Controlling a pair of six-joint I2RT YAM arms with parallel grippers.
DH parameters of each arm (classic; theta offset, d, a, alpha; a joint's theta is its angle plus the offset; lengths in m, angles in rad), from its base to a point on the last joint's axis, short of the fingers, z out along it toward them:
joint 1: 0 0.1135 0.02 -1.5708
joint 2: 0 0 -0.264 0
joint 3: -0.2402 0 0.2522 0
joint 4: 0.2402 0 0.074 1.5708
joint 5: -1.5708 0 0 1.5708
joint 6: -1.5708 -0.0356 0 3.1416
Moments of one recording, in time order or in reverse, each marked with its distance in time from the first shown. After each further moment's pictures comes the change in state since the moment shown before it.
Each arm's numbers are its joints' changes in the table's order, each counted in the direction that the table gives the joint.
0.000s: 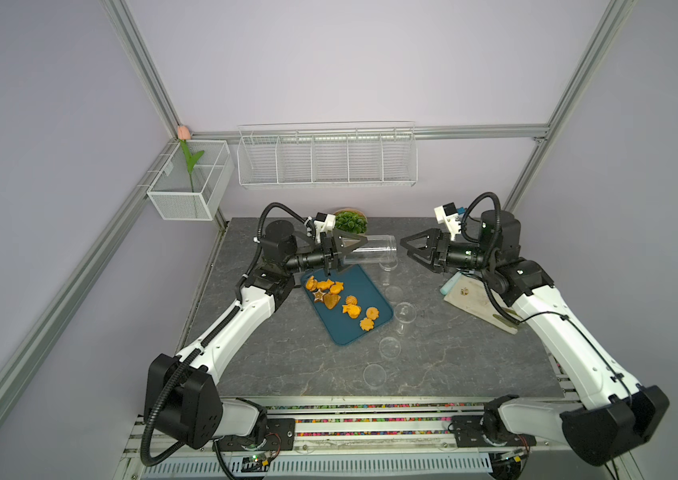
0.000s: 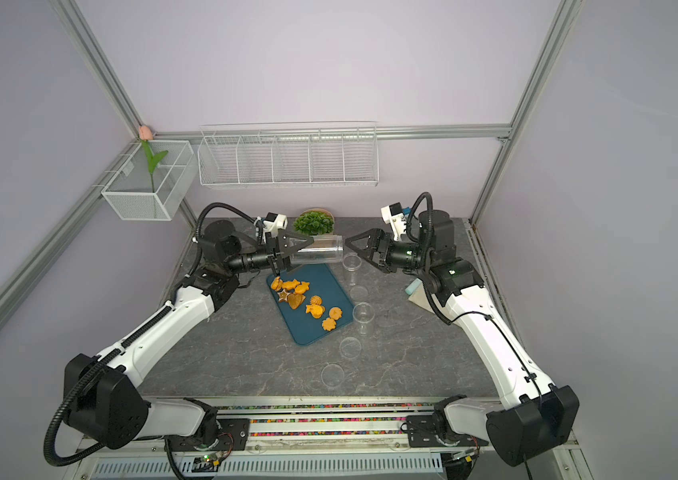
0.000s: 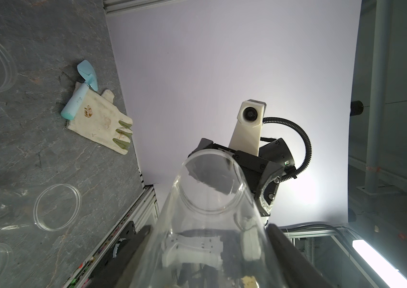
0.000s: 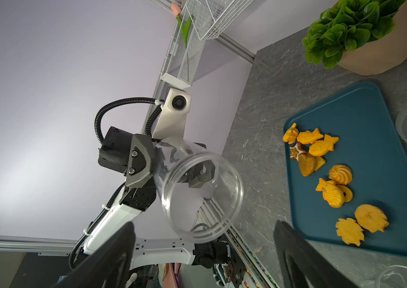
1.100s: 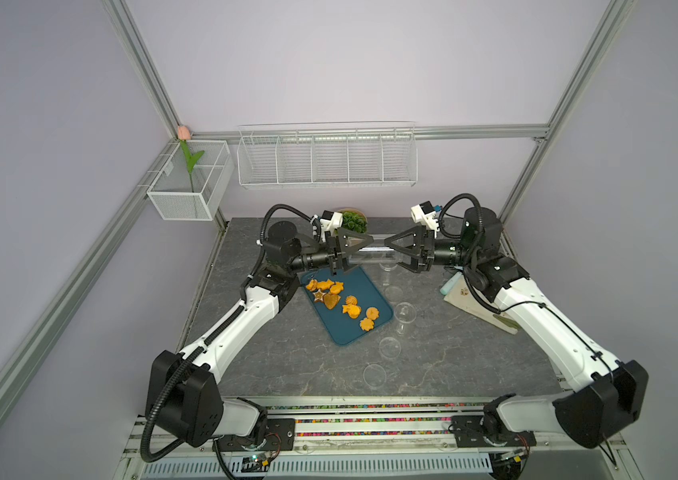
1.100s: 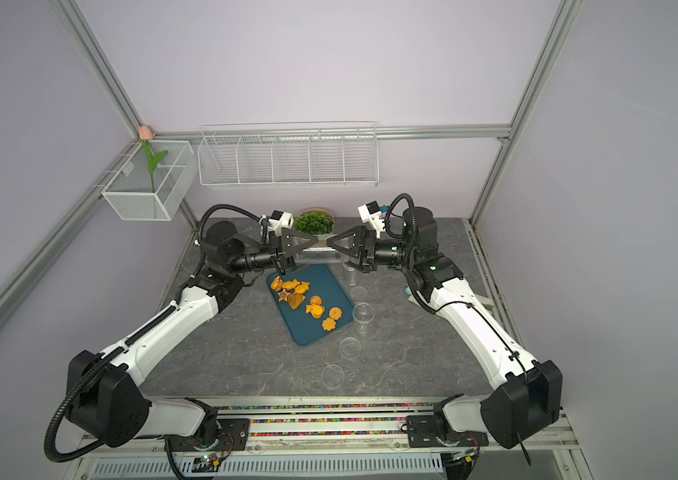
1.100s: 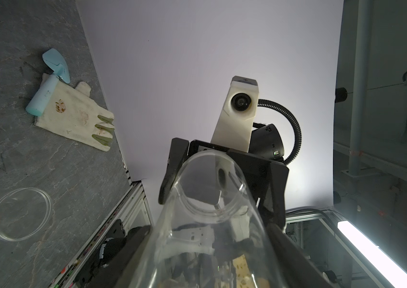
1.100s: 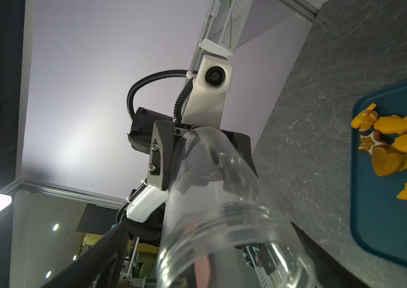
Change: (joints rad) left arm -0.039 0.012 0.000 -0.106 -0.016 0.064; right arm 0.080 0.091 0.004 -0.242 0.174 -0.160
